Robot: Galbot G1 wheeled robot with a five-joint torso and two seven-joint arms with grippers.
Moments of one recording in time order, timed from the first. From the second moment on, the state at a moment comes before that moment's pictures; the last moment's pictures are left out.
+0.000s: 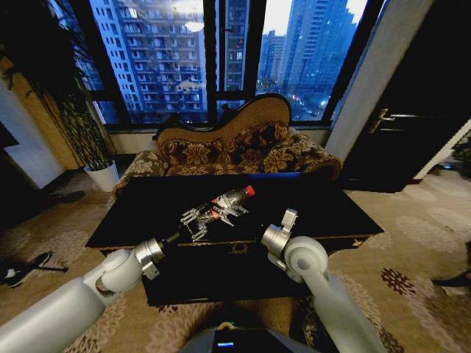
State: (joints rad) left arm 1.21 -0.52 -0.15 -2.15 0.20 -0.37 -0.05; right arm -1.12 1.18 0.23 2.25 1.09 -0.52 -0.01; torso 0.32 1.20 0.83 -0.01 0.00
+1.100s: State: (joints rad) left arm 1.20 -0.59 -0.40 -2.24 -0.25 0.01 -0.32; right arm -1.10 1.21 0.35 2.15 0.82 -0.41 0.00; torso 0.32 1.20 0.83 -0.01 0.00
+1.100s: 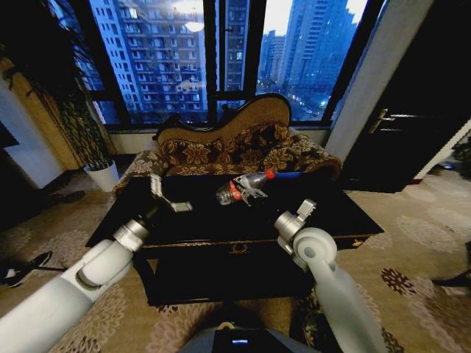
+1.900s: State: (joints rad) left arm 1.13 -0.75 -0.89 -1.97 -0.89 0.49 -0.07; right arm -1.04 1.21 0.42 1.92 0.33 -0.32 0.00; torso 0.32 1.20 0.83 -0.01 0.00
